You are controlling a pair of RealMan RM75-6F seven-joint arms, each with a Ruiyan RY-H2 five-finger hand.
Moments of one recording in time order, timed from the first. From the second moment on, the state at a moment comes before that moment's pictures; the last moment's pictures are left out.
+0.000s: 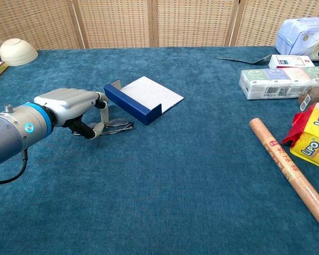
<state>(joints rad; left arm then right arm) -0.78 -1.73 -0.12 -1.54 0.73 1.14 0.80 -0.05 -1.13 0.05 -1.54 -1.56 1.65 0.07</state>
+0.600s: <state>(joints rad) -0.78 -1.75 -0.11 -1.52 0.76 1.14 0.81 -0.06 -1.14 0.05 -1.53 -1.57 1.65 0.08</state>
